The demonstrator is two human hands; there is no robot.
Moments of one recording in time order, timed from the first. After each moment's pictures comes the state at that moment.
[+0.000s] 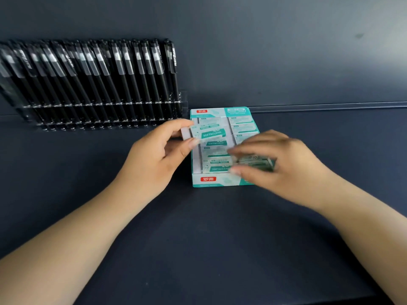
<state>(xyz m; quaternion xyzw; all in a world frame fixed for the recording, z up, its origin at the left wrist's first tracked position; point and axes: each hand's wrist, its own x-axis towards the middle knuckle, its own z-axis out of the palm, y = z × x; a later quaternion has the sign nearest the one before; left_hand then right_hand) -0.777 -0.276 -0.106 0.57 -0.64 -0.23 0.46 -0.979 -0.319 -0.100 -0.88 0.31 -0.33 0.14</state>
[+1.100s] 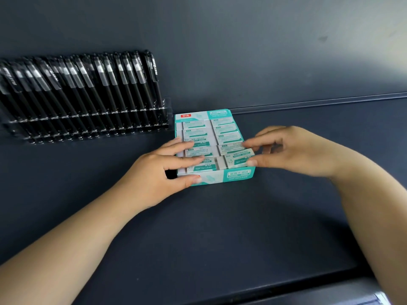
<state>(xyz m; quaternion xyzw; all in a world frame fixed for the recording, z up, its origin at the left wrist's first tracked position) -0.776 -0.282 -0.124 0.54 -0.76 -0.16 0.33 -1.019 -0.331 -0.073 -0.82 0.45 -0.17 0.31</state>
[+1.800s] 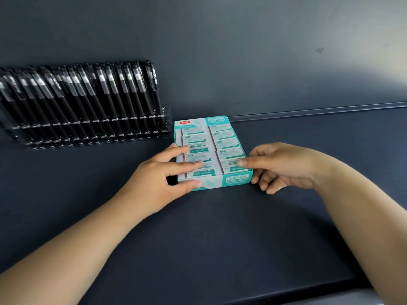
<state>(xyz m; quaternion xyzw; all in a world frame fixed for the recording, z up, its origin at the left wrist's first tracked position) -0.786 -0.279 -0.122 0.57 -0.73 -0.15 0.35 -1.010 -0.340 -0.080 -0.63 0.53 -0.12 0.55</state>
